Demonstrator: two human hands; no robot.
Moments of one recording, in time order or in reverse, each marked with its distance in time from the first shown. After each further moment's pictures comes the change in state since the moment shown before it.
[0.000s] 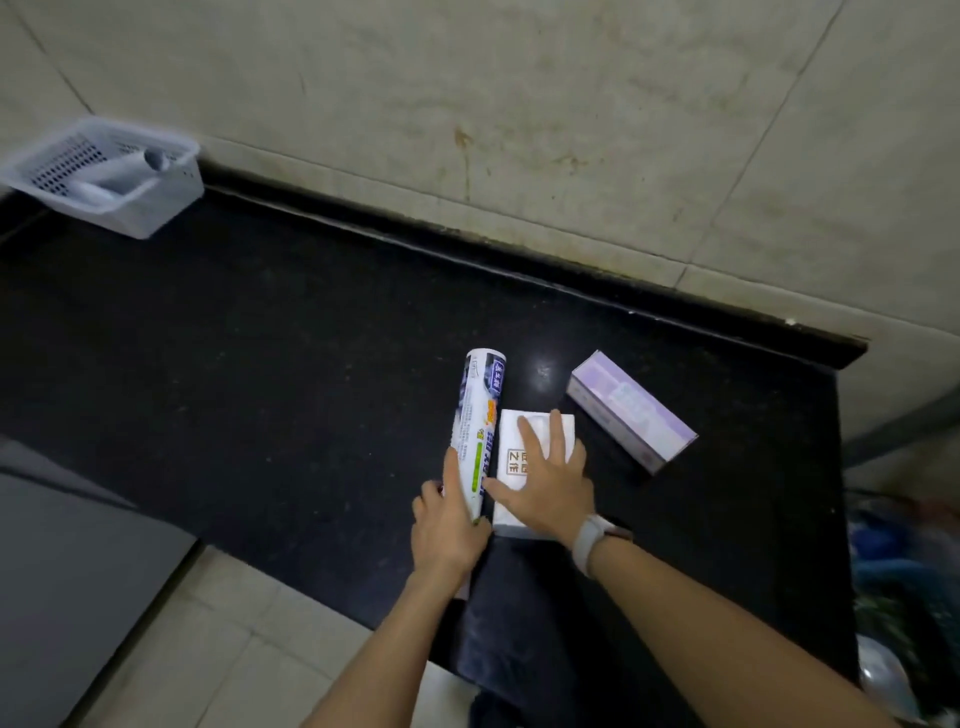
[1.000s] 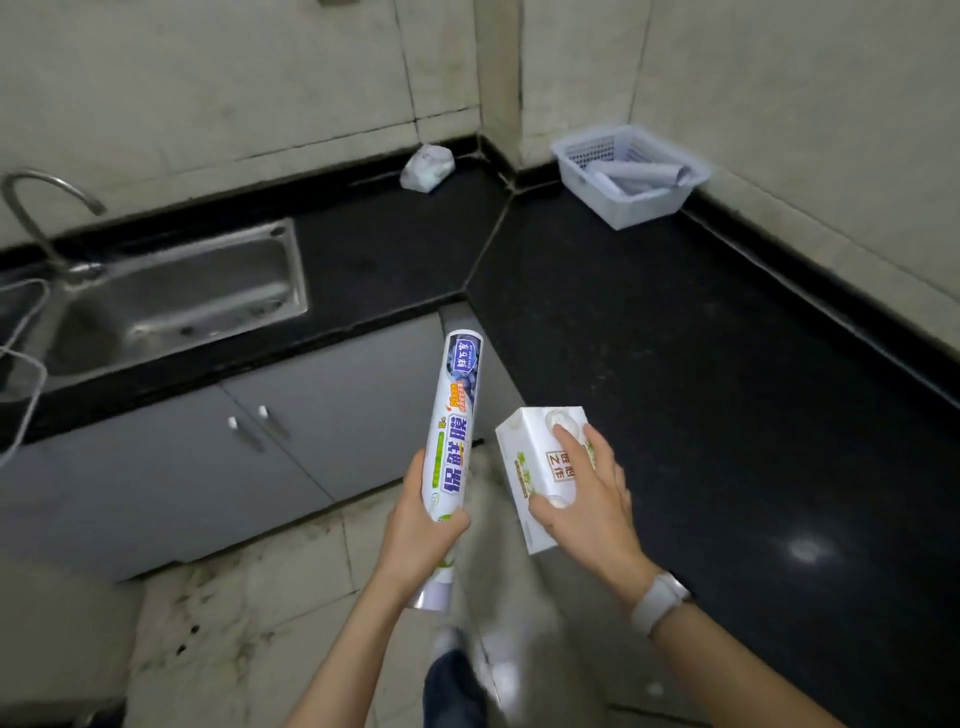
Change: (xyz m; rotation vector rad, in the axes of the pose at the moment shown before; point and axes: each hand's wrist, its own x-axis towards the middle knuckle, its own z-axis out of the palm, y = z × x) left_hand -0.143 -0.284 -0.203 -0.810 0.687 -0.301; right_hand -0.096 -0.290 0.155 0.113 -0.257 -0.726
